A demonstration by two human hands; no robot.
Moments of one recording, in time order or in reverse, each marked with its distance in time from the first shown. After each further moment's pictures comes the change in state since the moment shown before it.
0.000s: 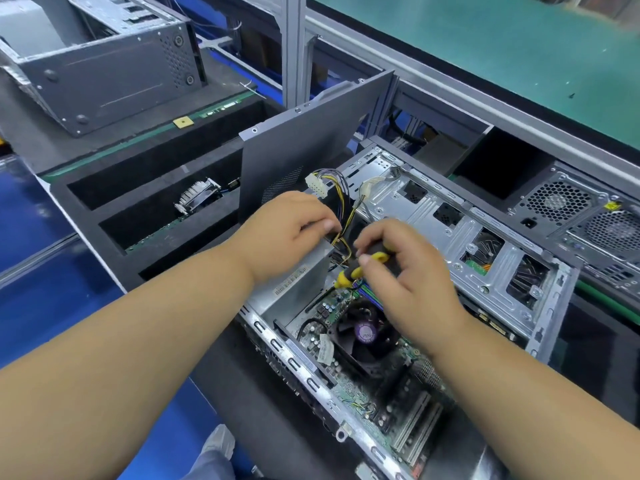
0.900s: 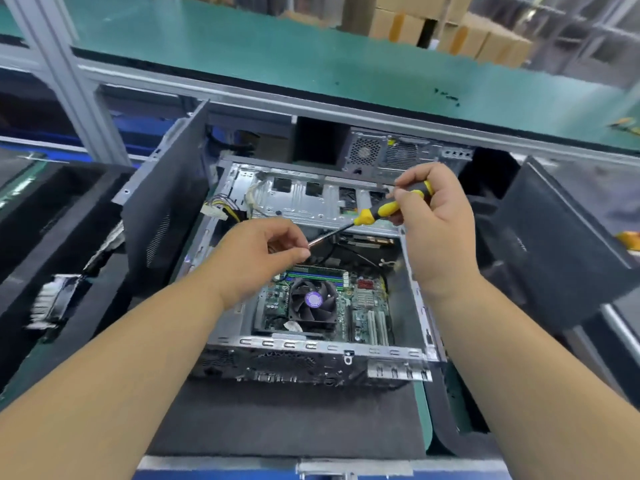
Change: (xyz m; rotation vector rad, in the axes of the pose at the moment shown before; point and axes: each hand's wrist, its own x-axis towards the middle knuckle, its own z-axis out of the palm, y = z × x) left_hand 0.004 0.033 -0.005 -0.641 -0.412 0.131; right_hand -0.065 -0.101 -0.028 -0.129 0.964 0.358
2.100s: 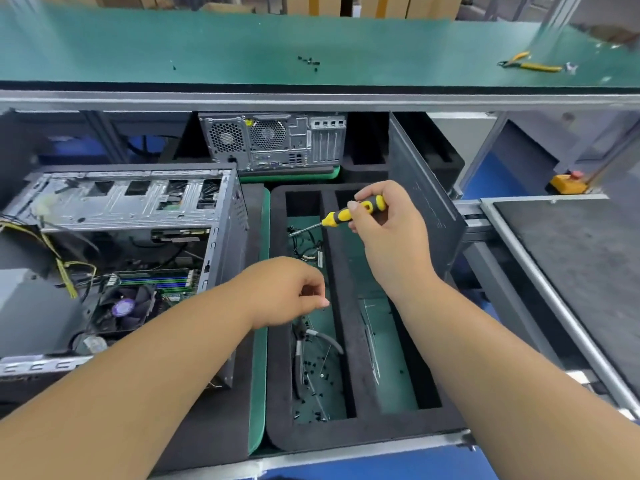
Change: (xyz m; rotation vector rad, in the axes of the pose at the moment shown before) left_hand 0.081 0.098 0.301 0.725 -0.537 0.092; right_hand 0.013 0.127 -0.252 -0.096 0.030 0.184
